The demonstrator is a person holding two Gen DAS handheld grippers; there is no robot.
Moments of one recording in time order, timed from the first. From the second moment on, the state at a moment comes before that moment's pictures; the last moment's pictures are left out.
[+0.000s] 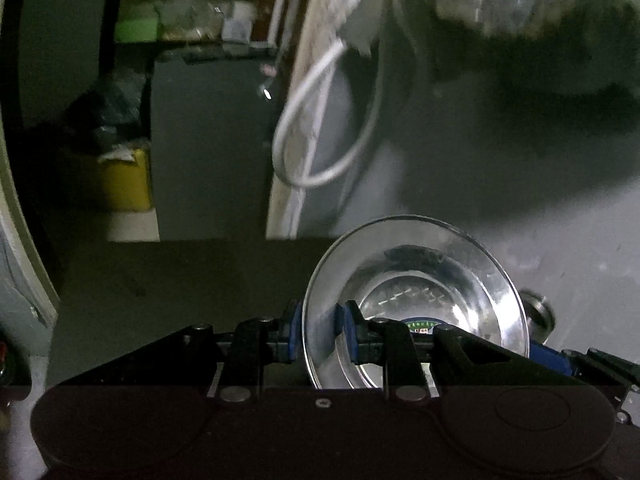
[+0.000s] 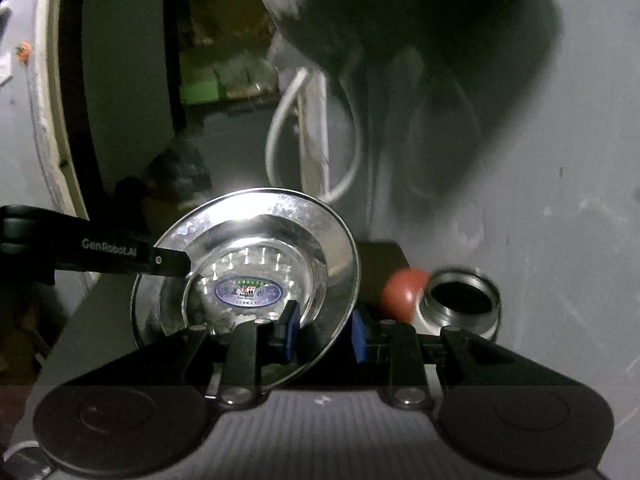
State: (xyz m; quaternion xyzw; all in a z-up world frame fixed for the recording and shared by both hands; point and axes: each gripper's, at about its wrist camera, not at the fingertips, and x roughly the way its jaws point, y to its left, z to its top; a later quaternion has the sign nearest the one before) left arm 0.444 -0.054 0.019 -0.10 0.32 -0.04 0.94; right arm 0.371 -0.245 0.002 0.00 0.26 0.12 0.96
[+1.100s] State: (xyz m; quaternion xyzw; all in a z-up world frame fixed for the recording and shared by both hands) left arm 0.229 0.056 0.026 -0.21 0.34 0.10 0.91; right arm 0.227 -0.139 0.023 -0.07 0.29 0.29 0.91
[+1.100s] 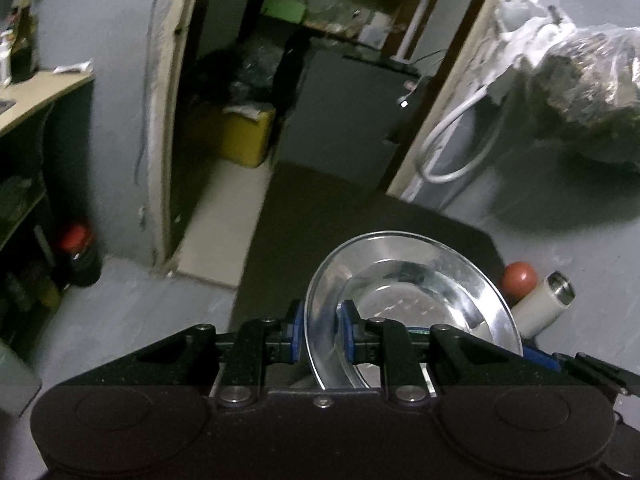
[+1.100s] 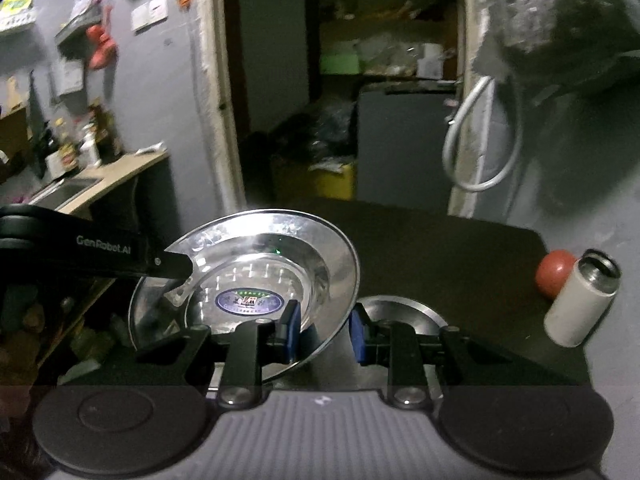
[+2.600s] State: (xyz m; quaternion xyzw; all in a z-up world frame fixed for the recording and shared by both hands) left arm 0.209 0.037 -0.026 -0.11 0.48 0.09 0.87; right arm 0.193 -0.121 -0.034 -0.14 0.41 0.30 0.85
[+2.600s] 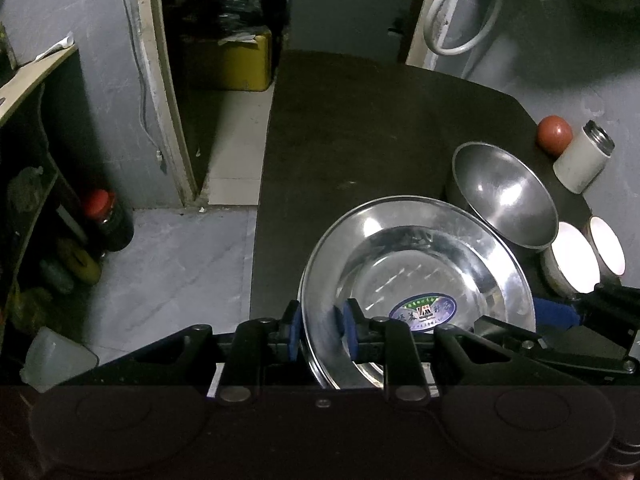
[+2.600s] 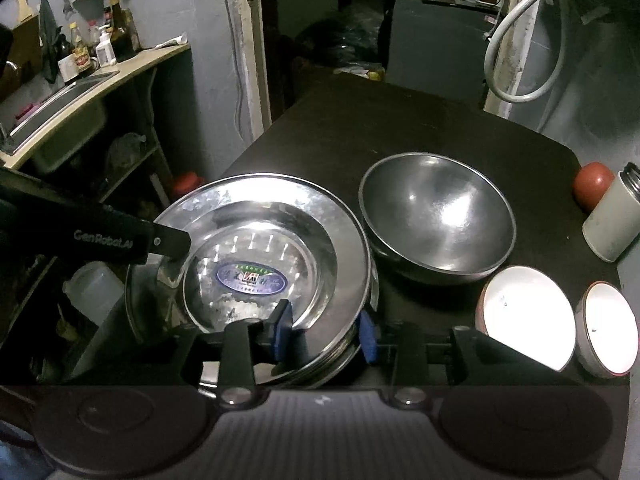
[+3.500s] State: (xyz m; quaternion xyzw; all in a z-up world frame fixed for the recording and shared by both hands) left arm 0.212 0.031 -0.028 -0.08 0.49 0.07 0.86; right arm 0.193 -0.119 -0.033 -0.16 0.42 0.29 0.85
